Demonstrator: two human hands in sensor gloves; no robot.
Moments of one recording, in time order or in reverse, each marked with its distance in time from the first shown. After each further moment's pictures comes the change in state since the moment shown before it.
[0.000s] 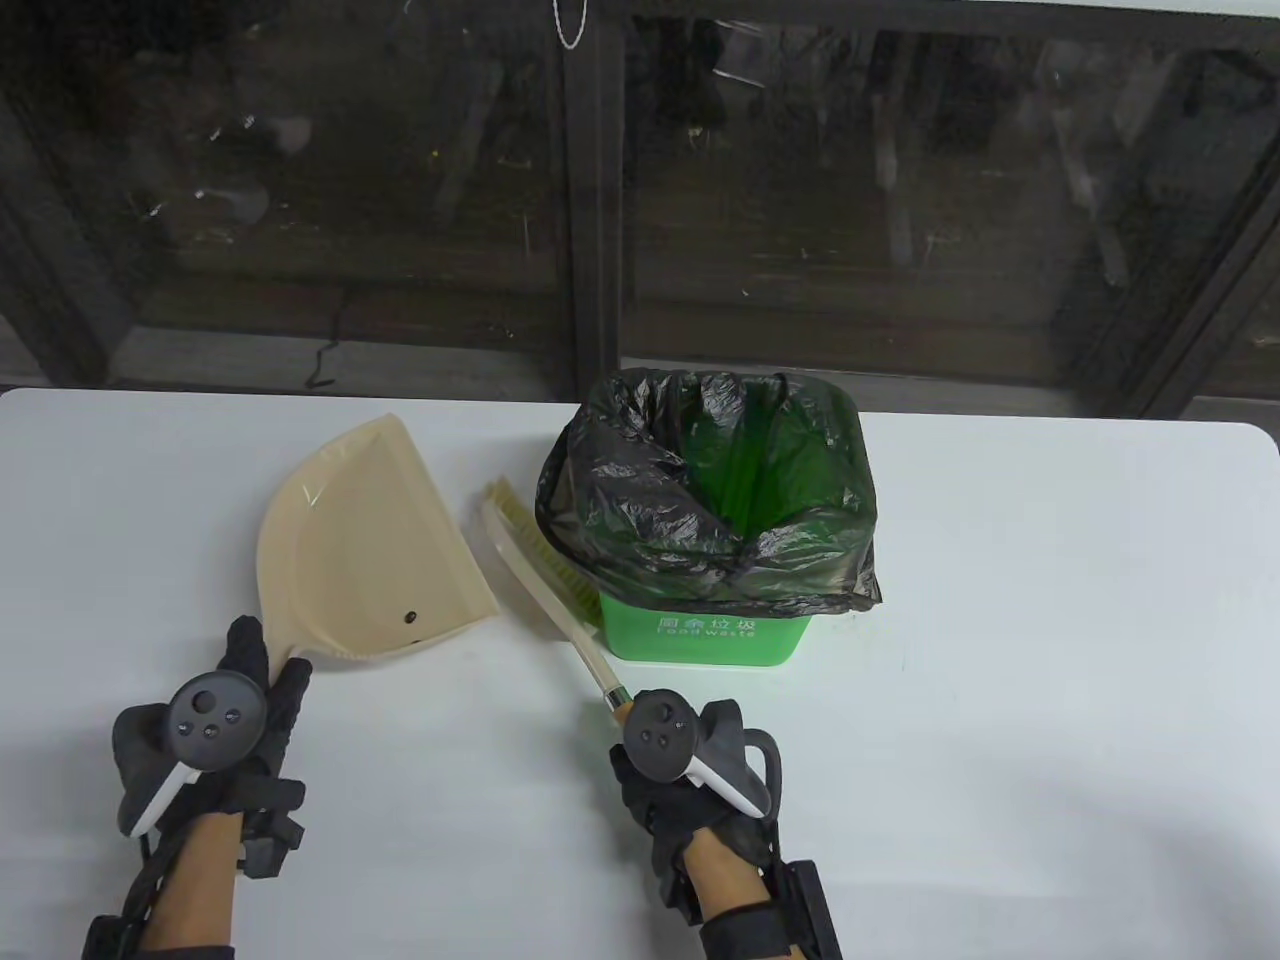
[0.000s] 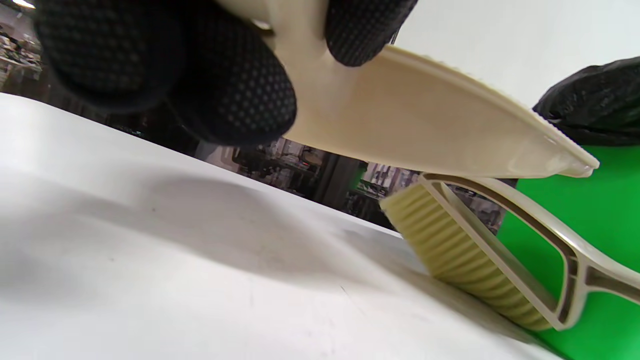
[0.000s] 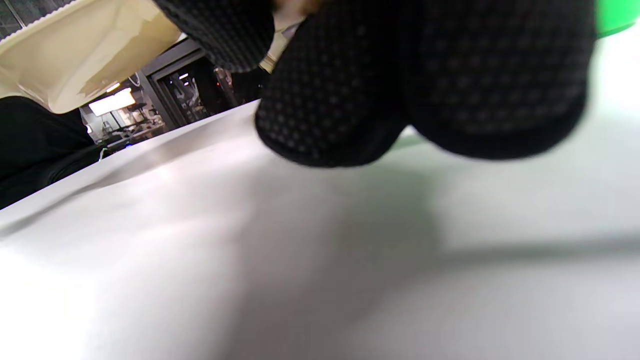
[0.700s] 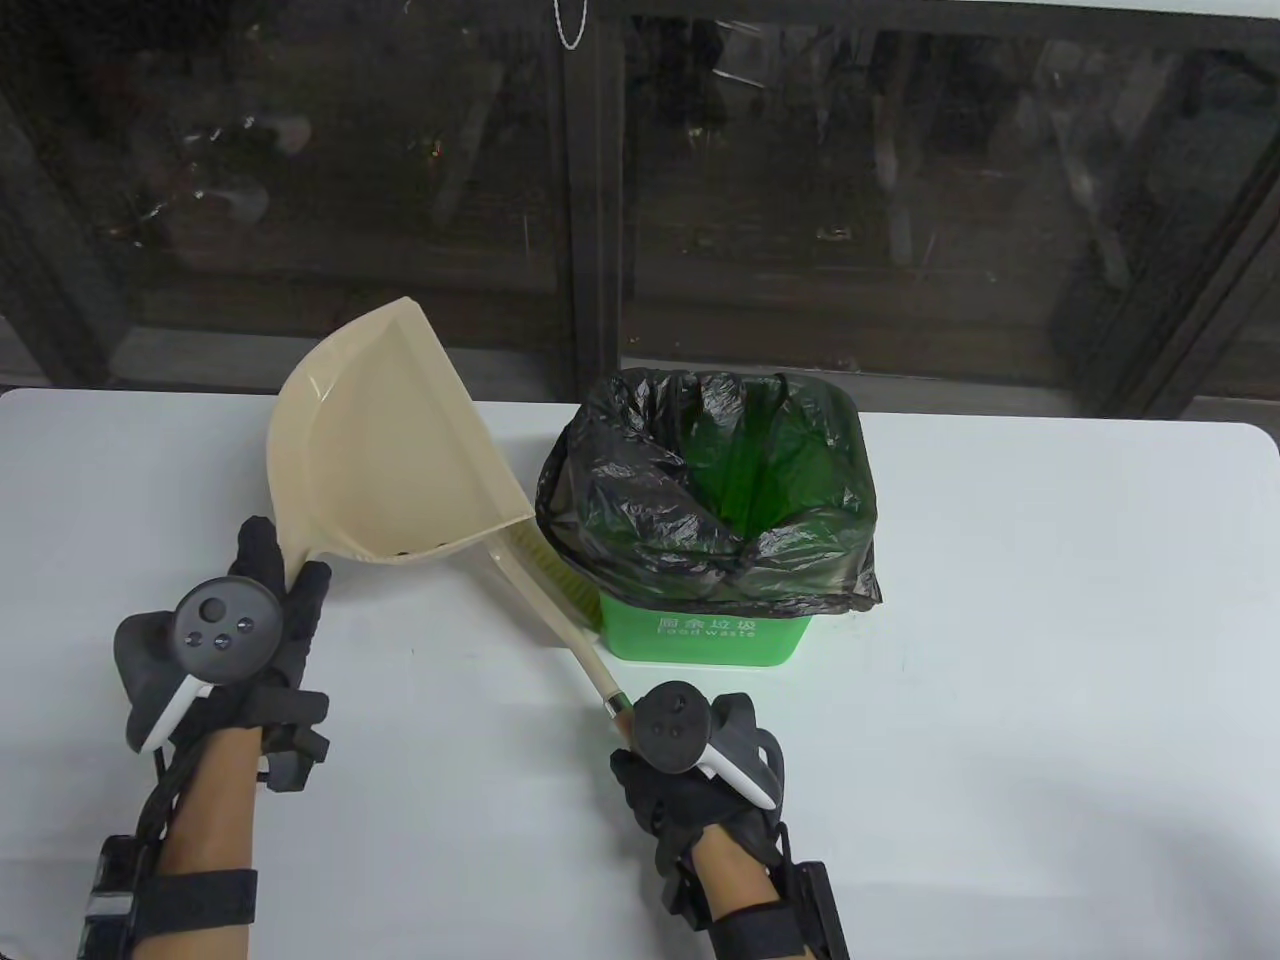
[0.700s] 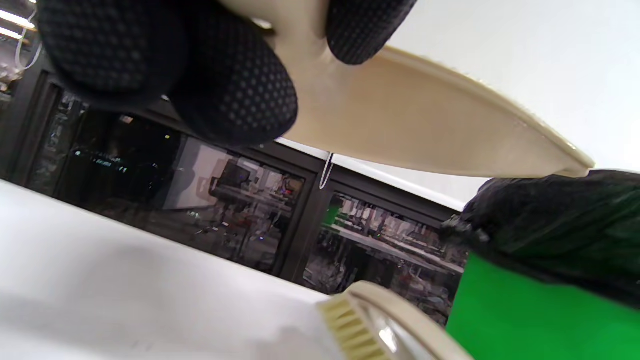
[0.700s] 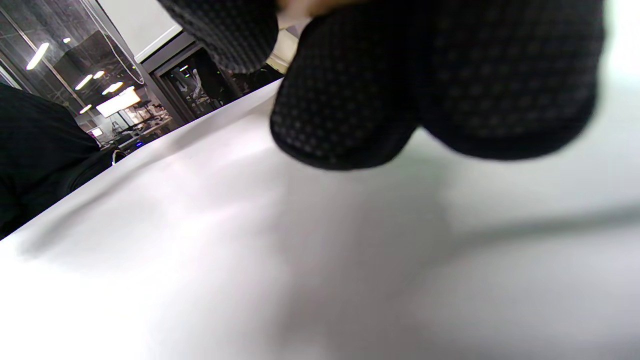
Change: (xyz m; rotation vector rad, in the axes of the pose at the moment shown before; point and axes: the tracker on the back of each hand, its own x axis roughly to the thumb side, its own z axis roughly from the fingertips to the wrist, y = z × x) left_hand 0.073 0.074 -0.039 0.108 -0.086 0.021; right_hand -0.003 -0.002 0.001 0.068 -0.007 -0.087
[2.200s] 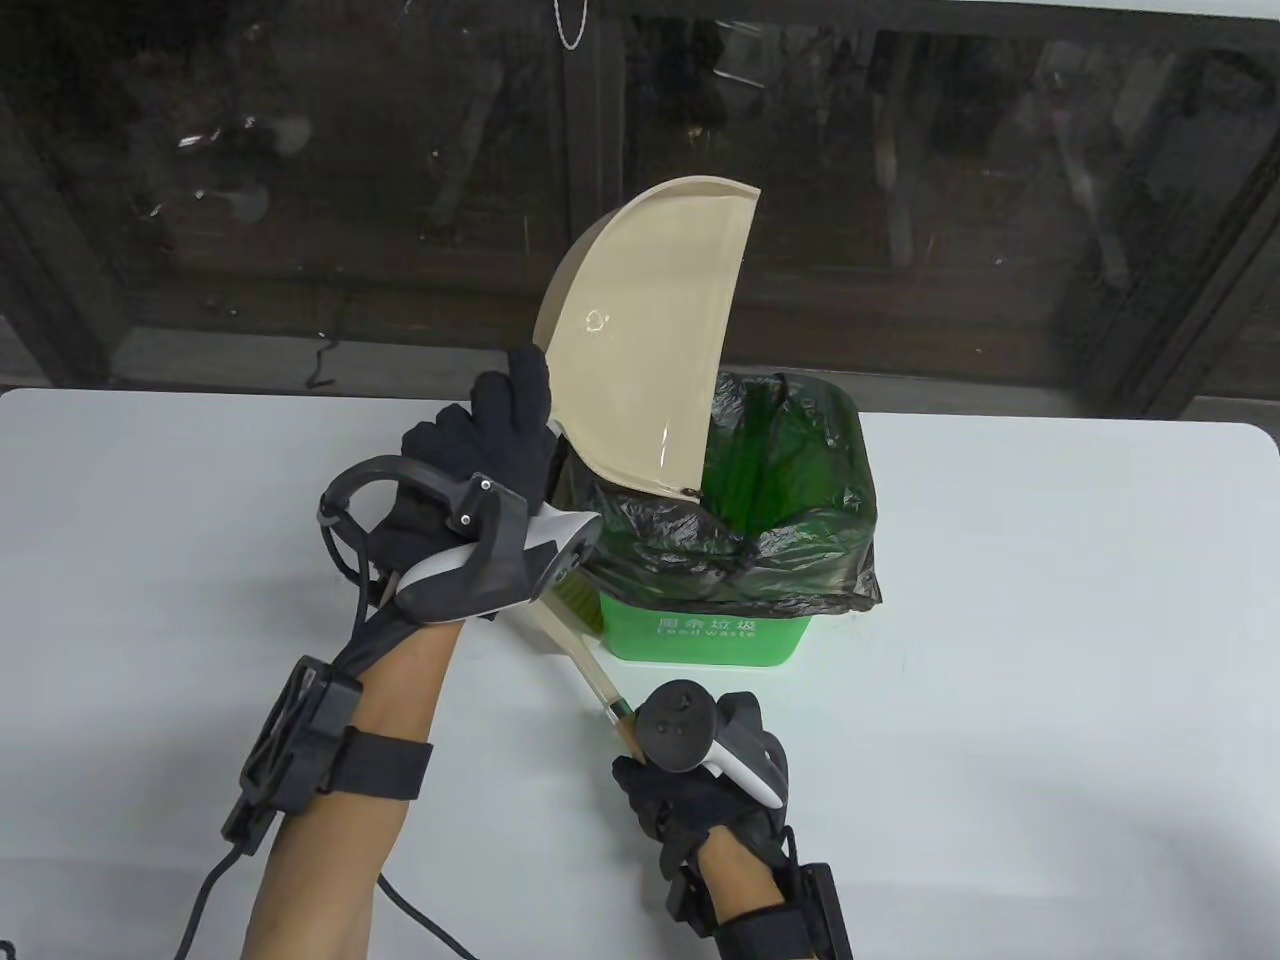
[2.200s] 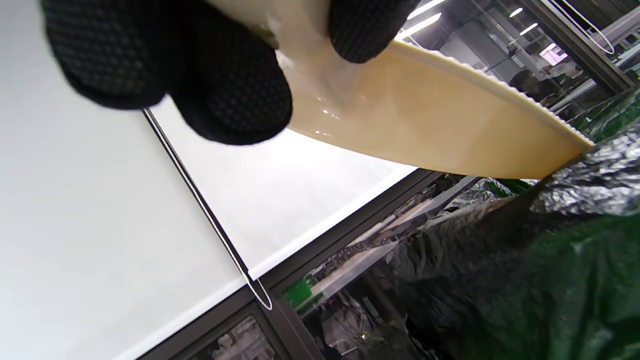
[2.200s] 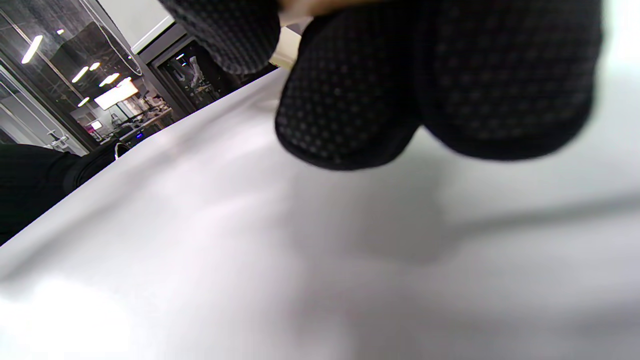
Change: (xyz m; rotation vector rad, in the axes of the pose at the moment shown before) left_hand 0.211 0.028 -0.048 0.267 -0.494 -0.835; right_hand -0.003 -0.001 0.002 0.049 0.005 -0.023
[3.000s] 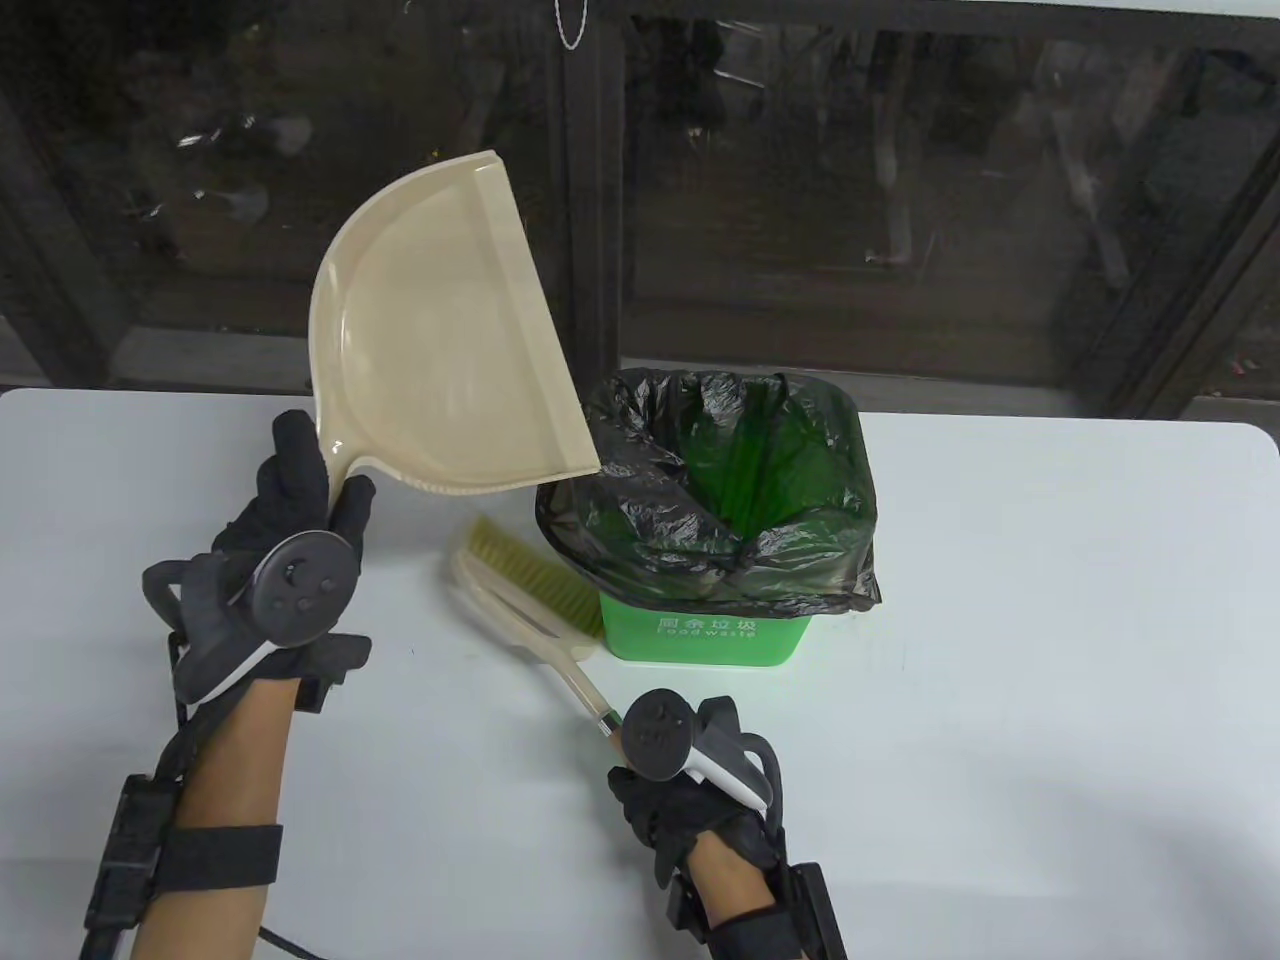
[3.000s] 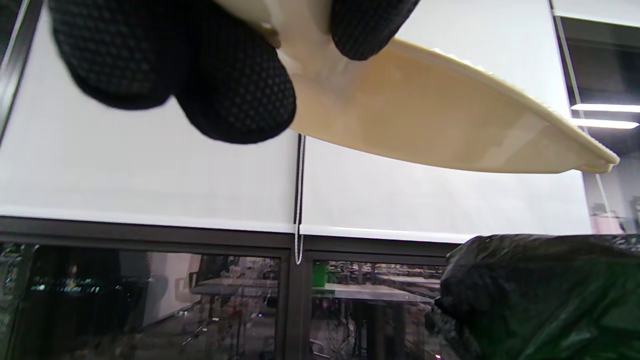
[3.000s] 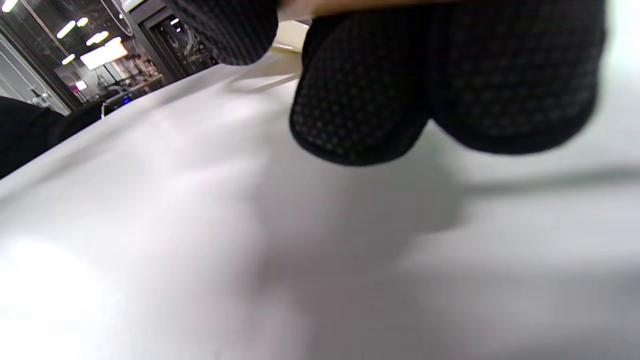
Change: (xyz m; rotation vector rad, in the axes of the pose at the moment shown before) left_hand -0.088 -0.072 0.113 -0.078 0.425 0.552; right_hand 0.007 0.013 -0.004 0.063 0.021 0.114
